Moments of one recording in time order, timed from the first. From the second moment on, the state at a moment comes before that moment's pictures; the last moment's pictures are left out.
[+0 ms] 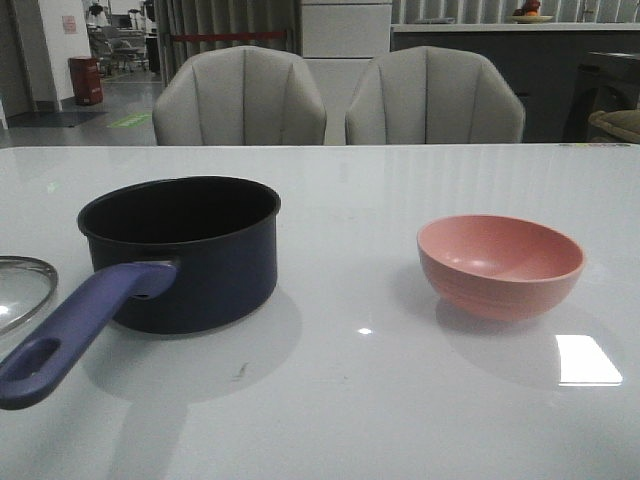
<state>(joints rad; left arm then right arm) -0.02 1.52 -1.11 -0.02 0.83 -0.20 0.33 0.14 -0.14 0.30 0.12 -0.28</state>
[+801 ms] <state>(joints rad) 0.00 1.84 -1.35 -0.01 1.00 -0.22 0.33 0.14 -0.14 0.30 0.12 -0.28</state>
